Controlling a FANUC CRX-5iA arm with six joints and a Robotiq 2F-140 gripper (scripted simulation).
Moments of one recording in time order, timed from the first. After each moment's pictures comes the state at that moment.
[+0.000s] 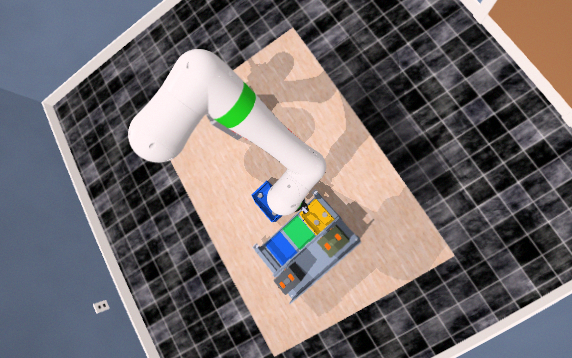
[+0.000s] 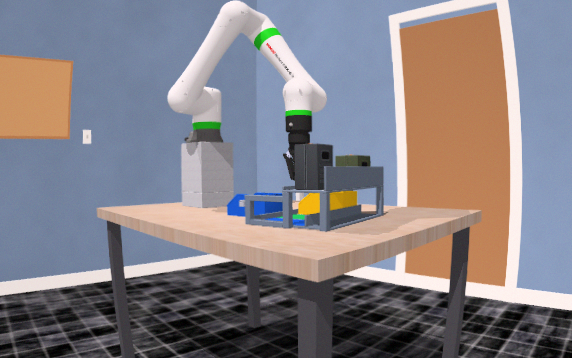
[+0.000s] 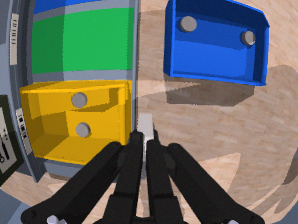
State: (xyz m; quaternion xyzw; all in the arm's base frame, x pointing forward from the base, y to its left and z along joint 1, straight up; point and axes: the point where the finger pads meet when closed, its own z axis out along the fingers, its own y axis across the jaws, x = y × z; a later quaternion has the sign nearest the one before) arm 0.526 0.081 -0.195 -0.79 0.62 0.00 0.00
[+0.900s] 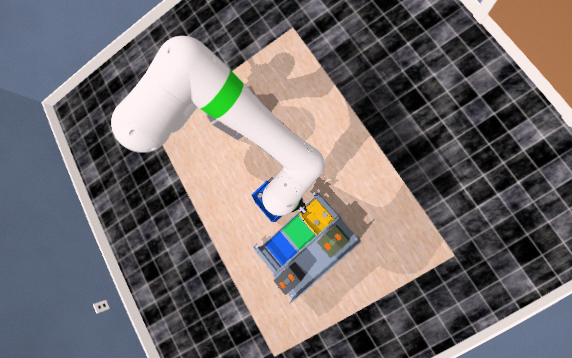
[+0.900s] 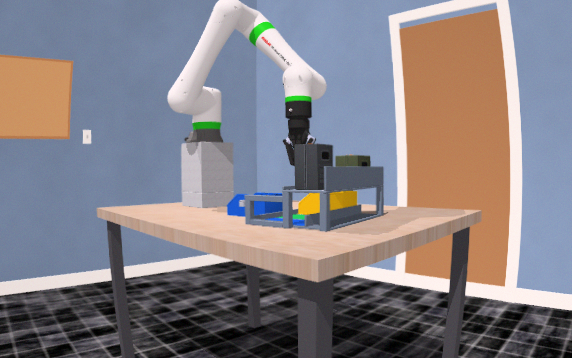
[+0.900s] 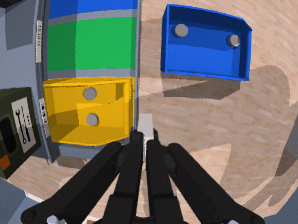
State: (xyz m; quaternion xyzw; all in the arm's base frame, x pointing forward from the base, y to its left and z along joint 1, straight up) arm 0.525 0.081 -0.145 -0.79 0.62 0.00 0.00
